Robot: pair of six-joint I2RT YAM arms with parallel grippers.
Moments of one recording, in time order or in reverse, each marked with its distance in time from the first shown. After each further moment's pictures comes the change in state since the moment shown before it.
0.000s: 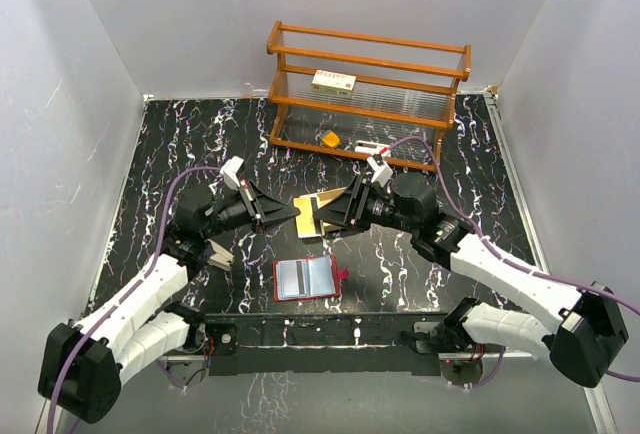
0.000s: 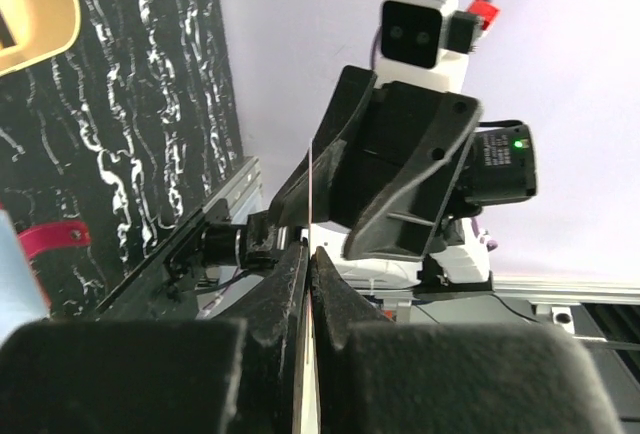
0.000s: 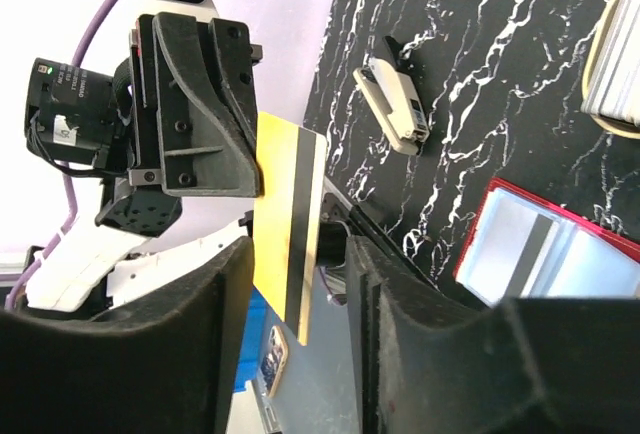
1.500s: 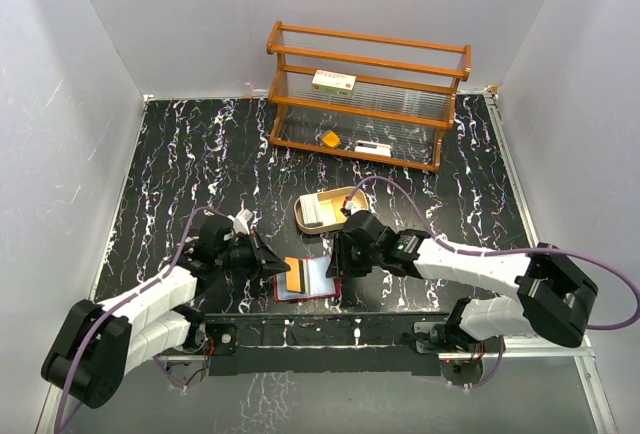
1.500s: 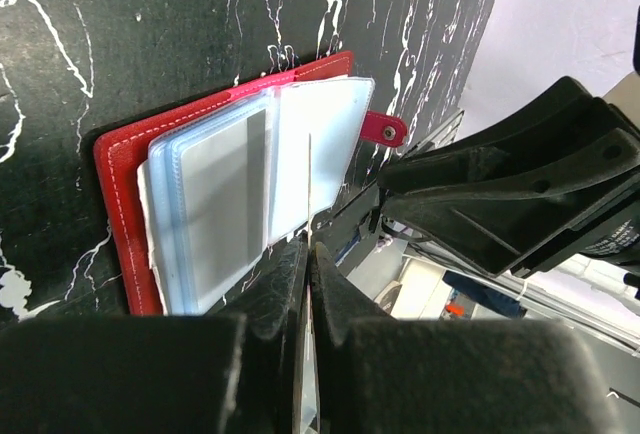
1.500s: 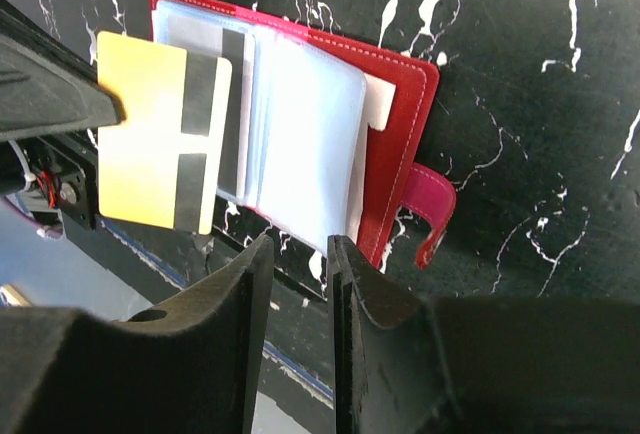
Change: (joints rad) left arm -0.017 0.075 -0.262 -0.287 -0.067 0.319; right arm 0.230 0.203 -0.064 -0.378 0.276 -0.230
